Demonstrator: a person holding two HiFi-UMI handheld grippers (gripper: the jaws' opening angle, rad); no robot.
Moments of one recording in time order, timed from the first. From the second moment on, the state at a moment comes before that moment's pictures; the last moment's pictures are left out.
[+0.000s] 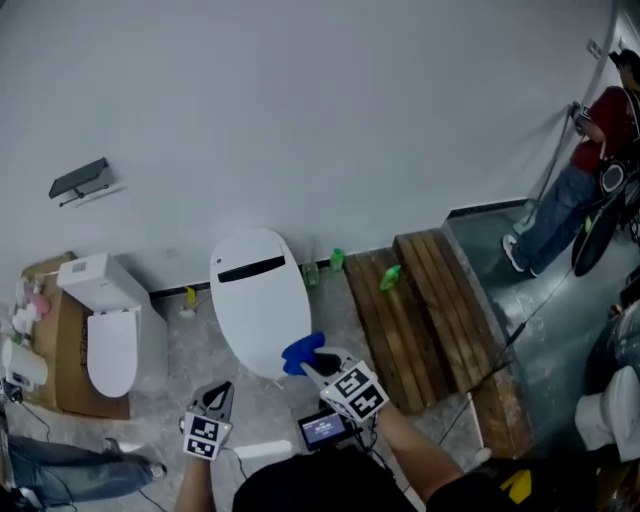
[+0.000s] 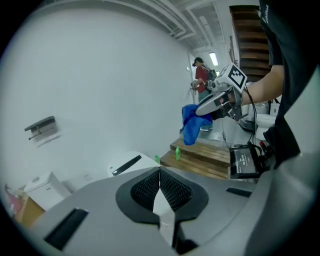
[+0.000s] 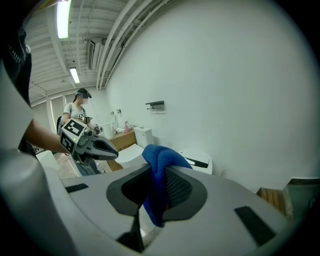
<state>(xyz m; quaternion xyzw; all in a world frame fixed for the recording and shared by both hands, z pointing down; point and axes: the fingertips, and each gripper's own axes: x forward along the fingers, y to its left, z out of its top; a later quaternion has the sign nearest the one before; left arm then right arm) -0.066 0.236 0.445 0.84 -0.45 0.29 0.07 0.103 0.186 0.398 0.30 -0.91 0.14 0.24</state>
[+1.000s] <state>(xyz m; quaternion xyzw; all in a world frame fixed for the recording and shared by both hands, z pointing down) -0.047 0.116 0.425 0.84 -0.47 0.27 0.07 0.090 0.052 0.406 0.24 -0.93 0.16 0.24</state>
